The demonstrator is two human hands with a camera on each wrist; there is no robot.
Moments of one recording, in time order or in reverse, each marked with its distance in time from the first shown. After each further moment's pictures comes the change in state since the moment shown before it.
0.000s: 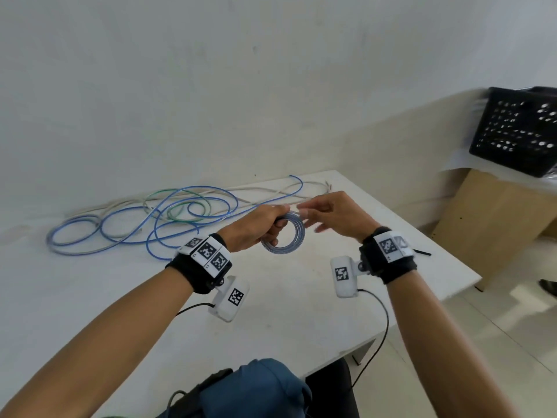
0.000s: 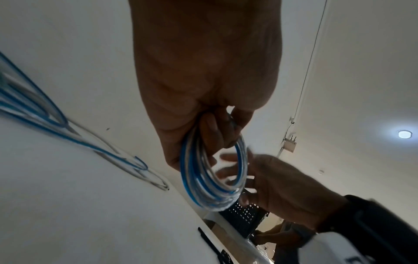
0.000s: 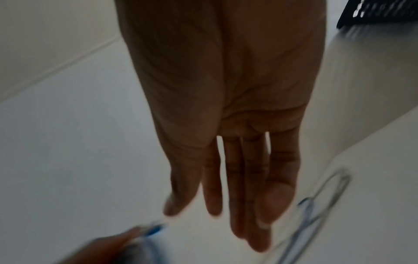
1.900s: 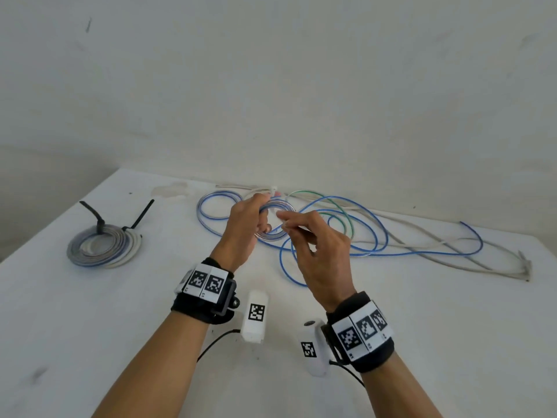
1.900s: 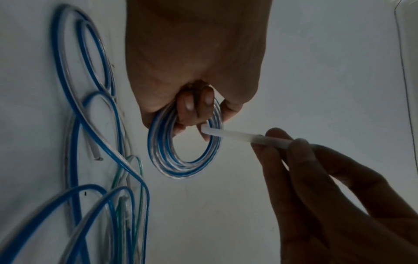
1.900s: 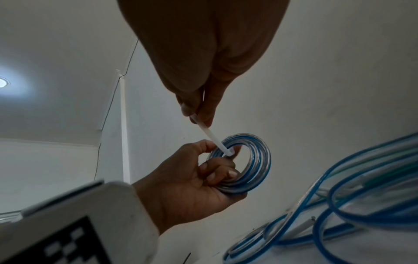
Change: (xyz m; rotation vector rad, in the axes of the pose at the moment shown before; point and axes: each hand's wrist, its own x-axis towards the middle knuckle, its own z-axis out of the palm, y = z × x) left_hand -0.075 -0.120 -0.248 -0.545 0.928 0.258; right_hand 0.120 -0.101 0.296 0.193 0.094 -0.698
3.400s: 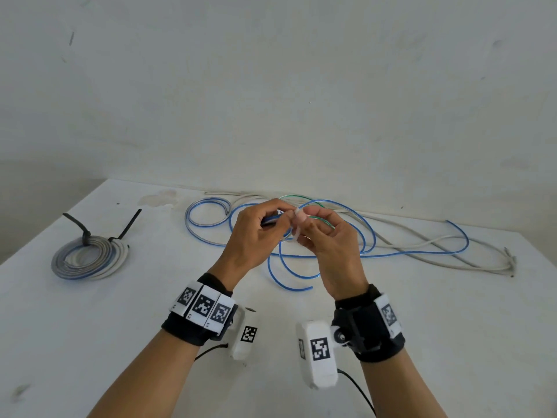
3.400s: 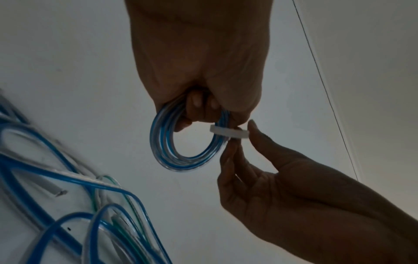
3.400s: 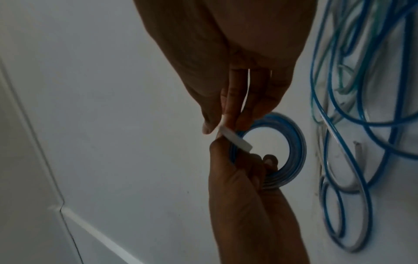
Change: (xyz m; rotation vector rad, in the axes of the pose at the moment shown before) left_hand -0.026 0.010 0.028 0.577 -0.208 0.552; right_hand 0.018 0.011 -0.035 0.649 0.114 0.663
